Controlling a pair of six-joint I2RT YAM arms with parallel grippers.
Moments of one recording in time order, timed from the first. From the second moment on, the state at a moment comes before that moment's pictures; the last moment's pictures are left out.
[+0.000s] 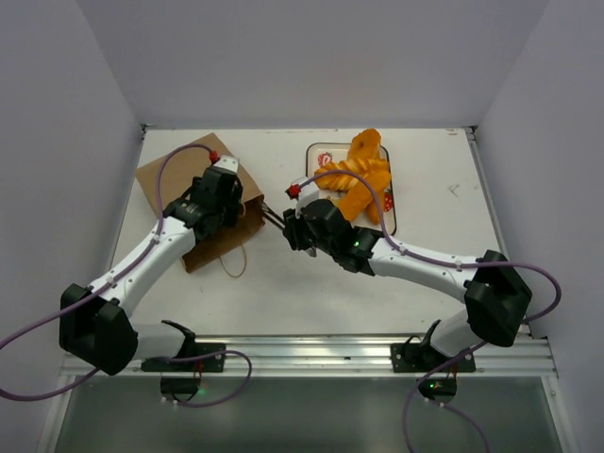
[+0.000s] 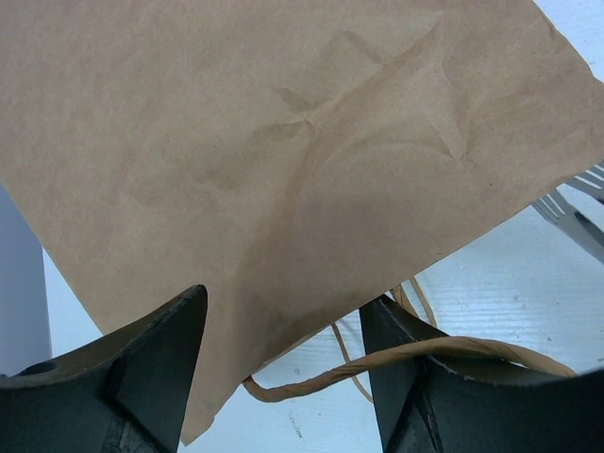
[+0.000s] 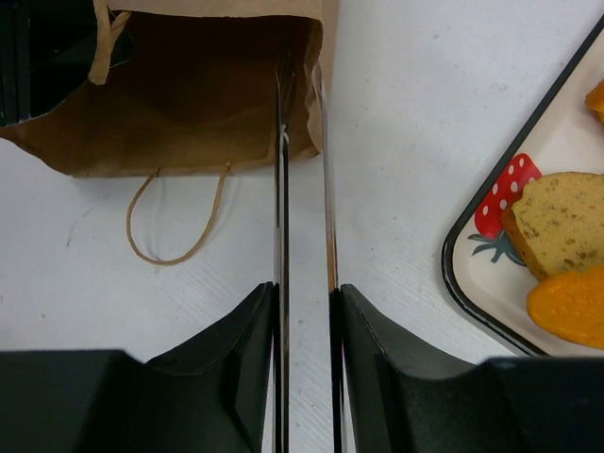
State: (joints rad) left arm -0.42 1.30 1.05 -0.60 -0.46 -0.10; right arm 0.95 1.50 1.03 -0.02 0.21 0.30
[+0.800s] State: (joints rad) left arm -0.32 1.35 1.05 -0.59 -0.41 -0.12; right arm 0.93 1.38 0.94 -0.07 0.19 0.31
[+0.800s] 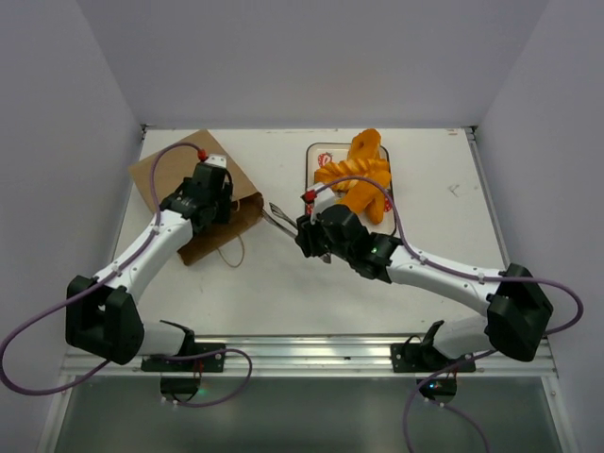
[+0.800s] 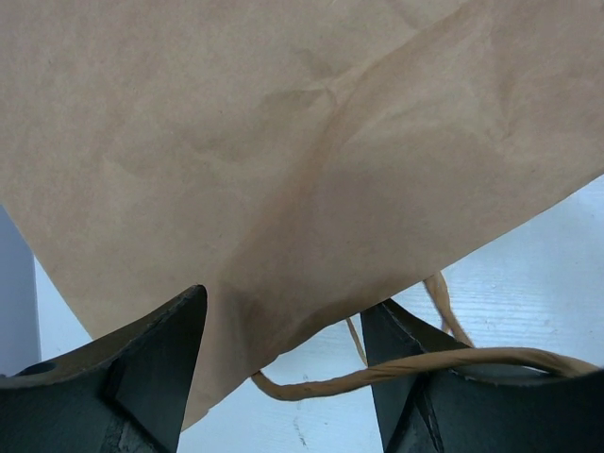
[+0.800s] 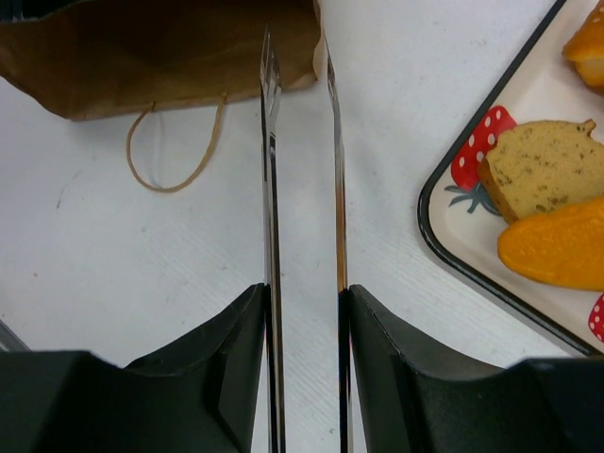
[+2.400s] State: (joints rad) left arm -0.31 0.85 0.96 -0.64 -0.06 -0.21; right arm 0.98 1.36 0.69 0.00 0.15 0.36
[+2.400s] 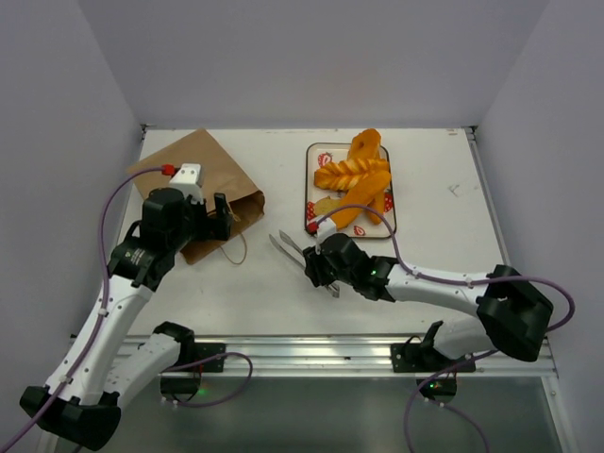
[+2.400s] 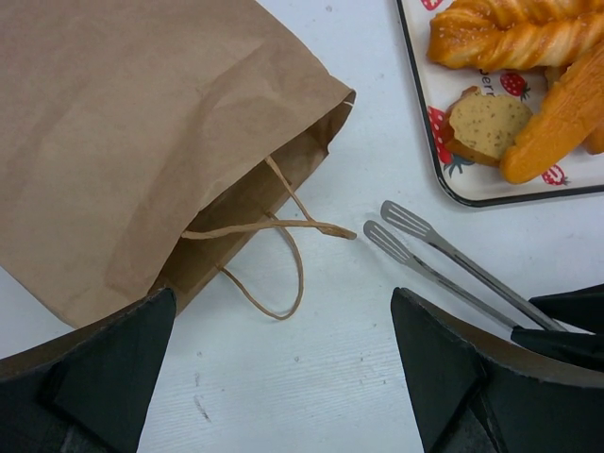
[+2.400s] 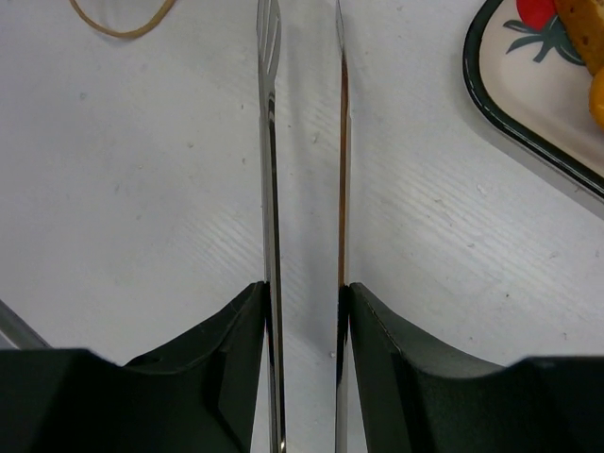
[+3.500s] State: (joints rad) left arm -0.31 0.78 0.90 -0.60 -0.06 -0.21; right arm 1.07 1.57 0.76 -0.04 0.28 0.37
